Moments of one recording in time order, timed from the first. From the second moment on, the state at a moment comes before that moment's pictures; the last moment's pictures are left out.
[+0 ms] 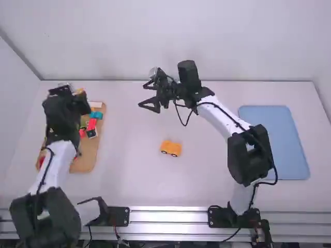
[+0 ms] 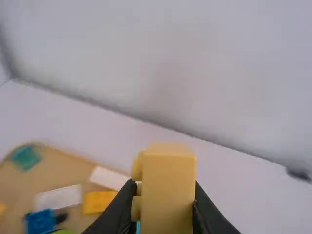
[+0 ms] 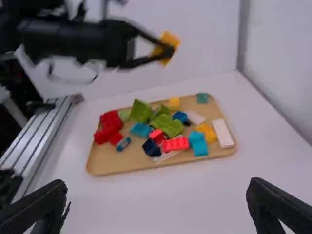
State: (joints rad) left arm 0.30 1.22 0.74 0.21 0.23 -0.12; right arm 0.46 1.93 1.53 -0.03 -1.04 -0.19
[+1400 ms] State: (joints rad) left arm -0.24 1.44 0.57 0.65 0.47 0.26; right arm 0.35 1.73 0.93 0.59 -0.95 0.29
